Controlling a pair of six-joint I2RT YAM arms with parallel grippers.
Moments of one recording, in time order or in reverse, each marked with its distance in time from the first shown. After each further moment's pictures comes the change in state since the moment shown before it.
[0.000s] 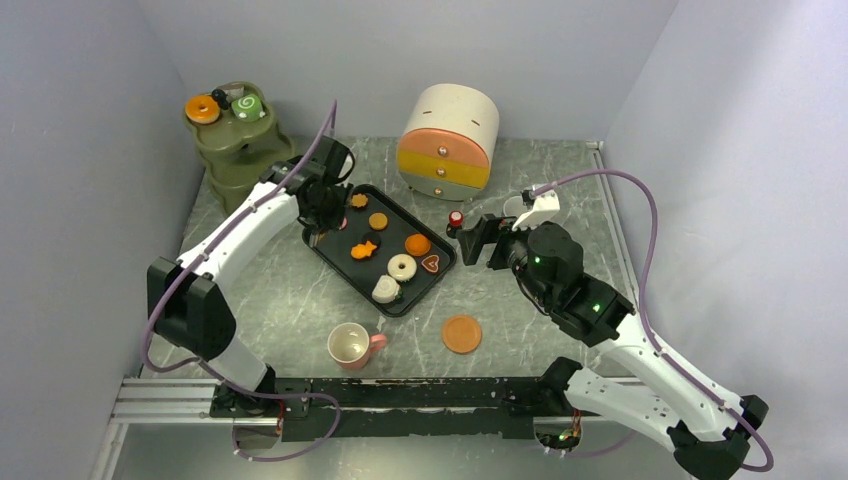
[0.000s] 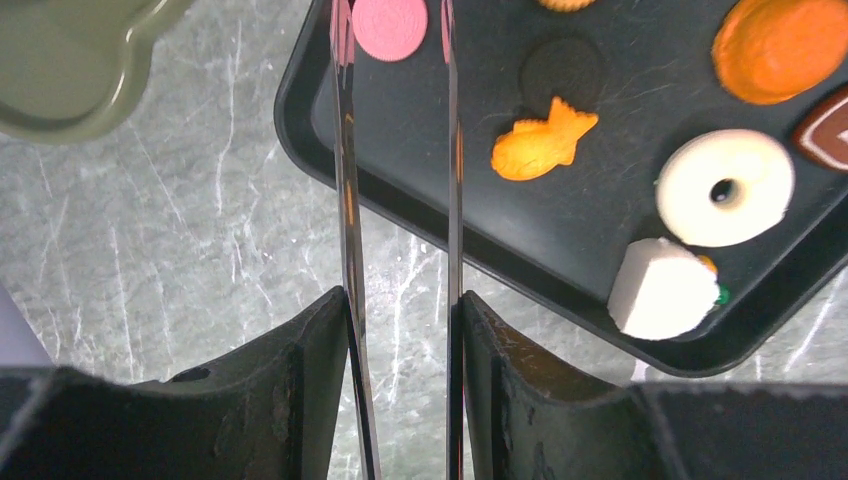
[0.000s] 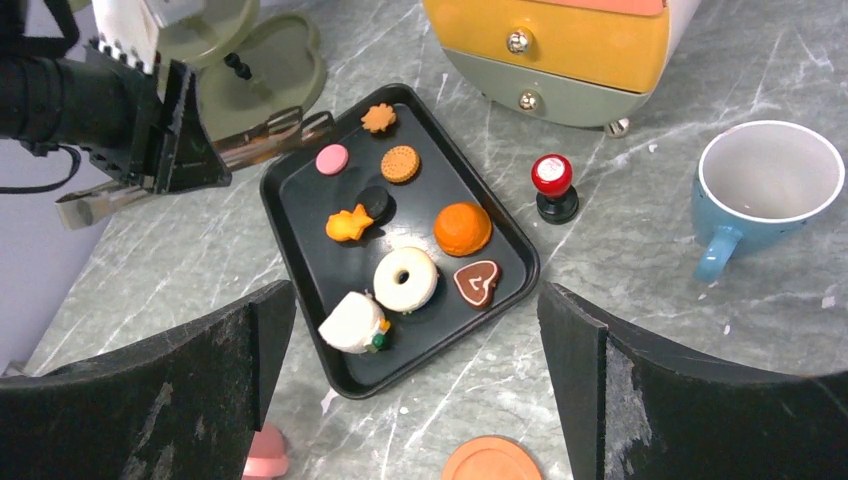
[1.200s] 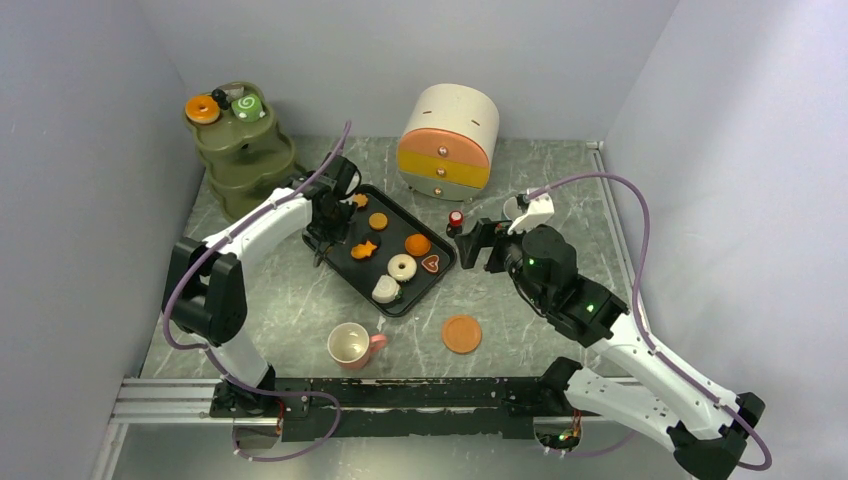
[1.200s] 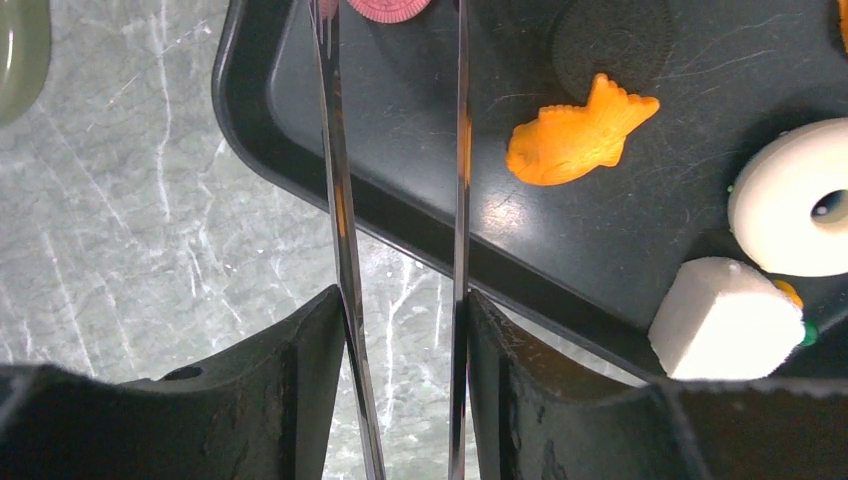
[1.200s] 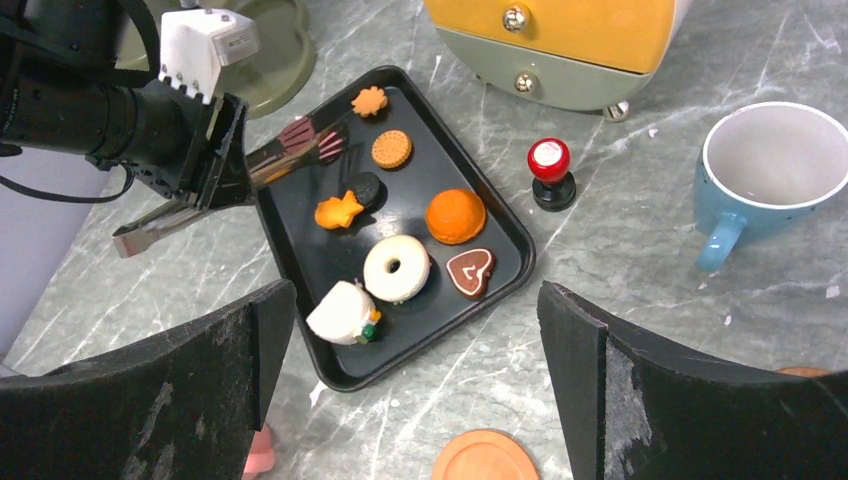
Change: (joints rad) left arm 0.009 0.099 -0.138 0.102 -0.014 0.008; right arm 0.000 0.001 -0.045 0.022 -0.001 -0.001
